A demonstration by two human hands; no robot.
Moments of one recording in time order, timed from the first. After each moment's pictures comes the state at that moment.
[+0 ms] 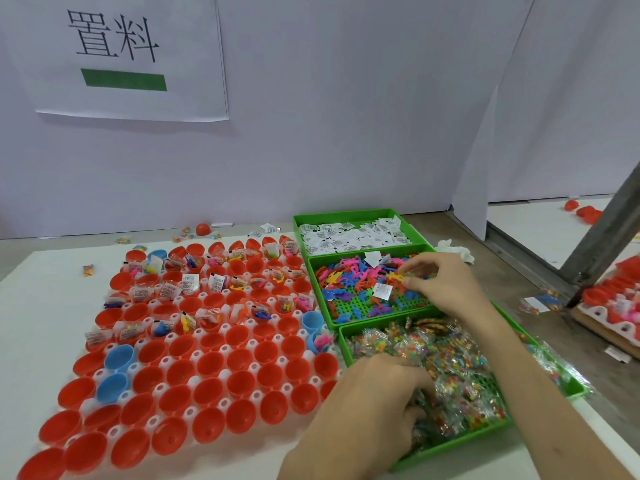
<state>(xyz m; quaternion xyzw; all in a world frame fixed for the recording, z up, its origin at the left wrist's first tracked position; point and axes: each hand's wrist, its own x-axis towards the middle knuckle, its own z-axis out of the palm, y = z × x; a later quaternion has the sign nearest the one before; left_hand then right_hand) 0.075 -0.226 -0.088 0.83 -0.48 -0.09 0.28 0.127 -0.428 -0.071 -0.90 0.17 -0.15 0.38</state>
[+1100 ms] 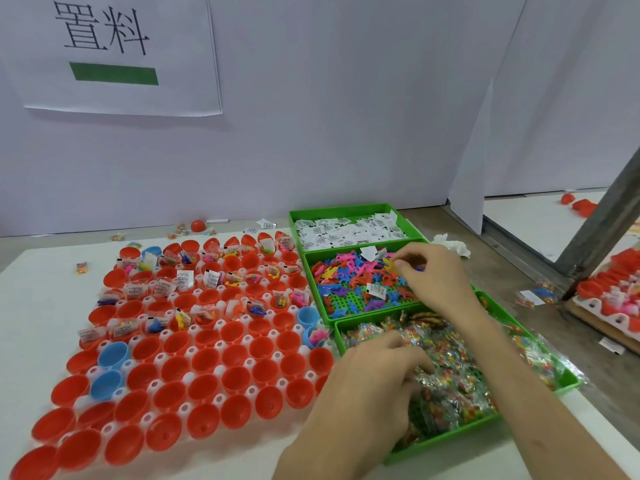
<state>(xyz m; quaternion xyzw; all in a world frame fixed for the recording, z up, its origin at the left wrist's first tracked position) 0.067 -0.225 -0.083 0.83 -0.43 -0.03 0.36 0.129 -0.418 -0.075 -0.92 0.11 -0.23 0.31</state>
